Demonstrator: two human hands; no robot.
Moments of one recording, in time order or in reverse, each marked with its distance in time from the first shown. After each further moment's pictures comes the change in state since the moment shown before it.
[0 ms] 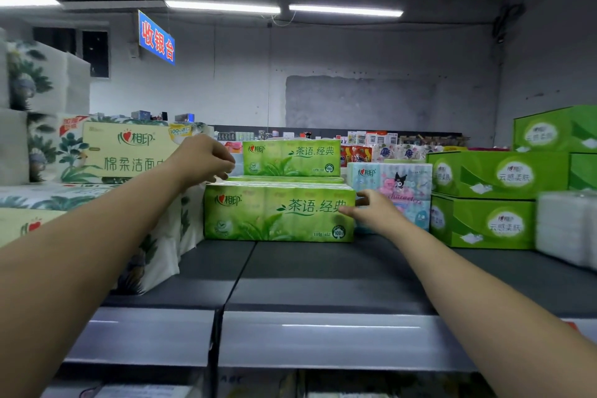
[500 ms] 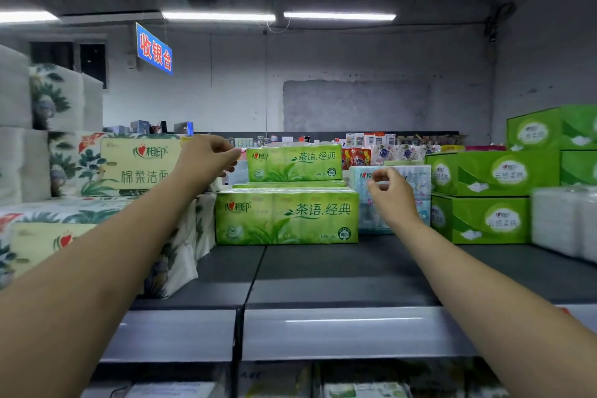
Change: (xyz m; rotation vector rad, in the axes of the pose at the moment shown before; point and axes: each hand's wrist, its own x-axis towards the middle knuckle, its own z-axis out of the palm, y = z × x) left_hand -0.011 0.011 -0.009 -0.163 0.239 0.049; right_hand -0.004 -0.017 -0.010 0.120 0.429 -0.157
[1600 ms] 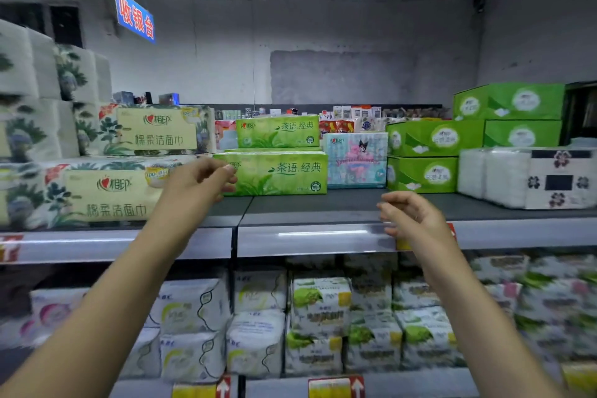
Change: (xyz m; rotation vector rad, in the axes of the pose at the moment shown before) left_hand -0.197 0.095 -0.039 -0.380 -0.048 -0.201; right_hand -0.199 -0.050 -0.134 0.389 -0.115 0.201
